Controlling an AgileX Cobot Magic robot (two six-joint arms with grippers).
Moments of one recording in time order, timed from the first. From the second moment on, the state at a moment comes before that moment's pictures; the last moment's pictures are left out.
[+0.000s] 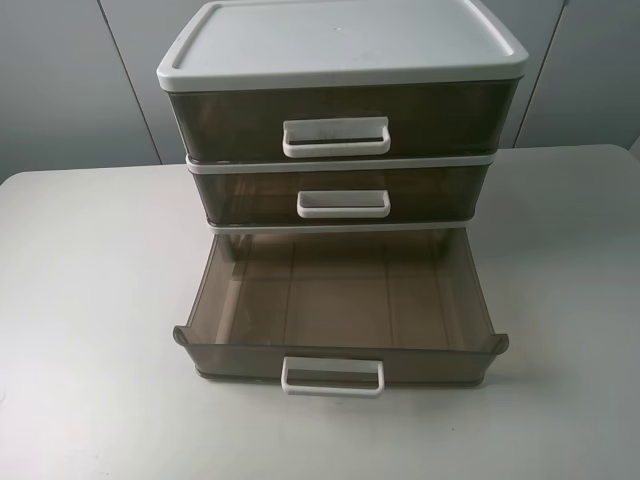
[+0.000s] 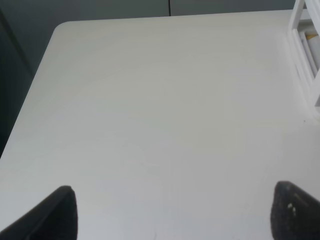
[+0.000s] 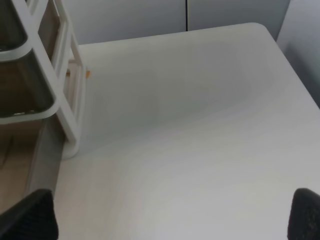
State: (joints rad) left arm -0.02 0.00 -0.51 0.10 1.09 -0.05; right arm 0.04 0.00 -0.51 -0.11 1.10 0.17
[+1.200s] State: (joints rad) left arm -0.02 0.00 -0.51 0.10 1.09 -0.05; right arm 0.07 0.00 -0.51 -0.11 1.10 0.17
